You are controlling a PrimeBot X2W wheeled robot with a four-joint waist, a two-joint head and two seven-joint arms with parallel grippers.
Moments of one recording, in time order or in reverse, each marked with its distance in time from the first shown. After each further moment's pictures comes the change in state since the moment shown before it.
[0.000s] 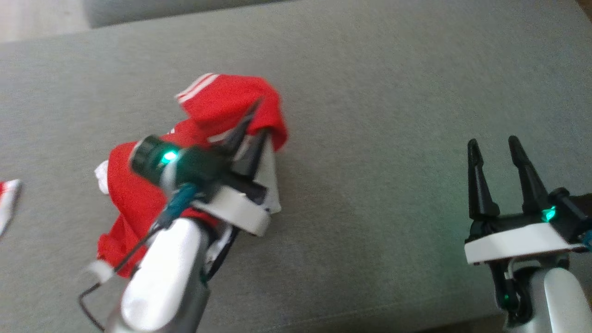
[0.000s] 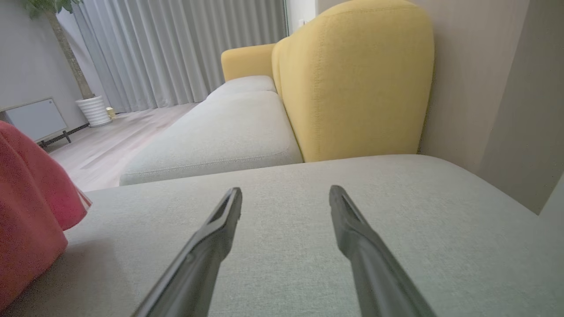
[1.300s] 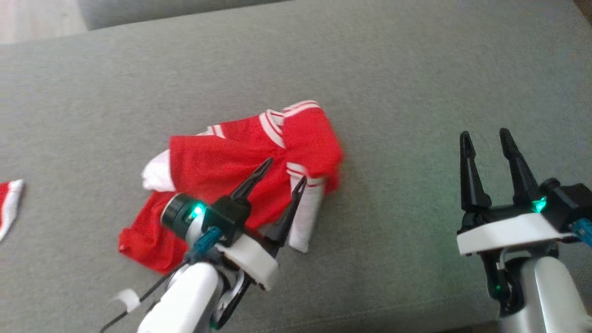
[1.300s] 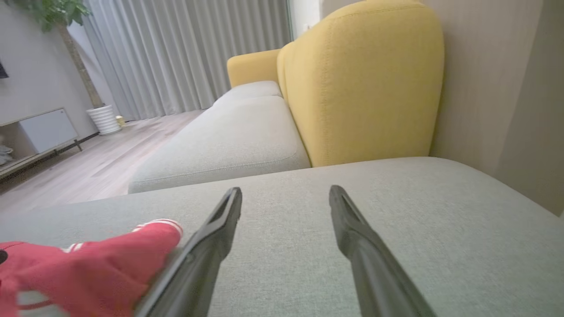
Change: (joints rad) left arm 0.048 0.077 -0.221 0.166 -0.131 0.071 -0.076; right arm -0.063 0.001 0.021 0.084 0.022 0.000 -0.033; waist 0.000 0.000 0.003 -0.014
